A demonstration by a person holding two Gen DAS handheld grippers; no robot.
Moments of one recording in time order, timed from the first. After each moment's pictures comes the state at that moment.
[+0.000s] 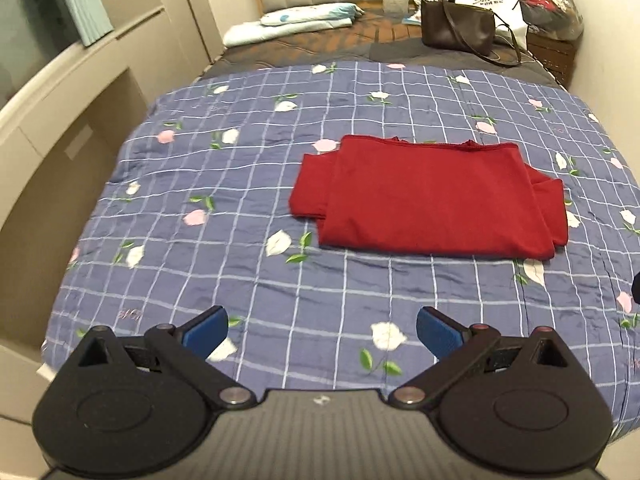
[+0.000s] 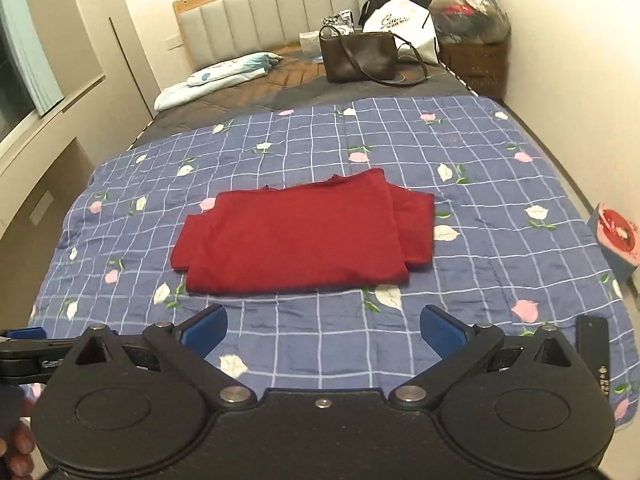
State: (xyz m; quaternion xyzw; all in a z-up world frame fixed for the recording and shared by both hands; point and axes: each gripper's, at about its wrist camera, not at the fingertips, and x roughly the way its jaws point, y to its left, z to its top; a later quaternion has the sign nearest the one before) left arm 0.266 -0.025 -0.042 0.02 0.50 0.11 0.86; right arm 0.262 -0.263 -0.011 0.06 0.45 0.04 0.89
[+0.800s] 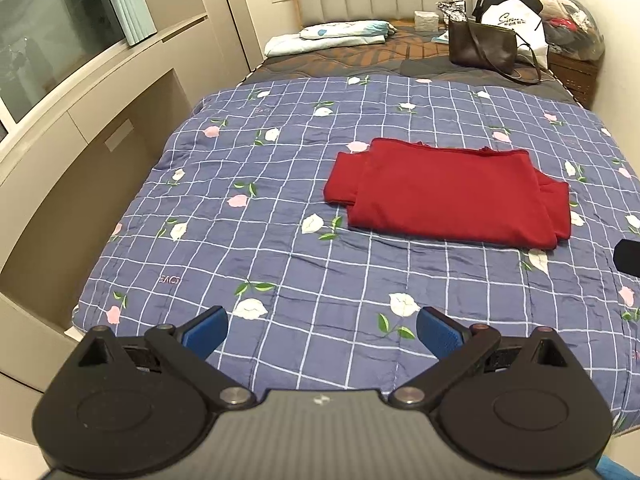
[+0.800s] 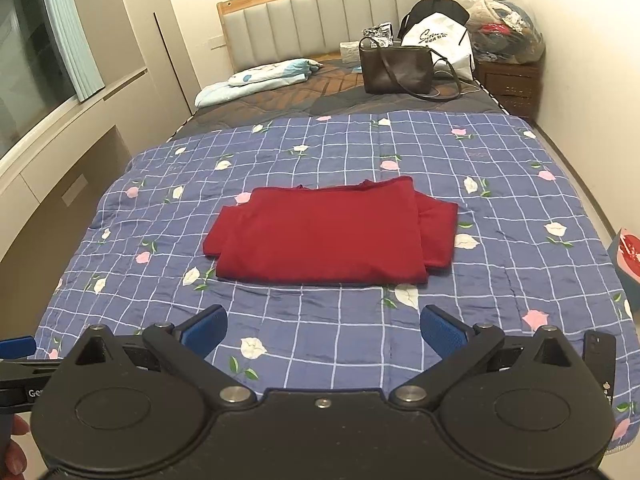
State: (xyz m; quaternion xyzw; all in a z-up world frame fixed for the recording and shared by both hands) left arm 0.189 -0.037 -0.017 0.02 0.47 0.16 0.86; right arm 0.234 -0.262 0.001 0.05 0.44 0.10 0.89
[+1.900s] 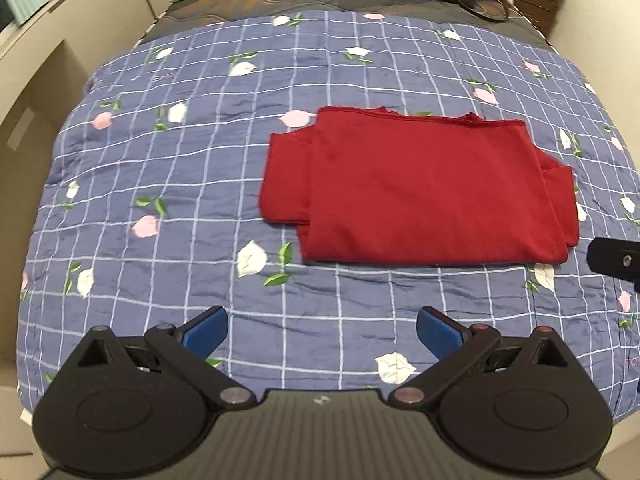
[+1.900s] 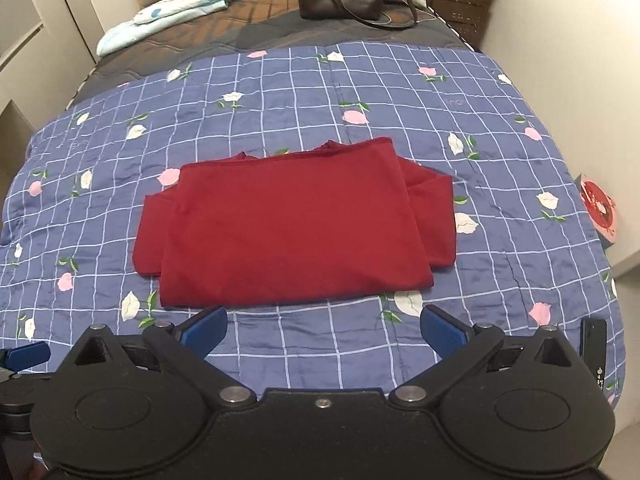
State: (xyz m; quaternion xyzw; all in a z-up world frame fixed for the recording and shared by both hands) left arm 0.400 0.028 -0.092 0.01 0.59 0.03 0.81; right arm 0.412 -0.170 -0.045 0.03 0.56 -0.04 0.83
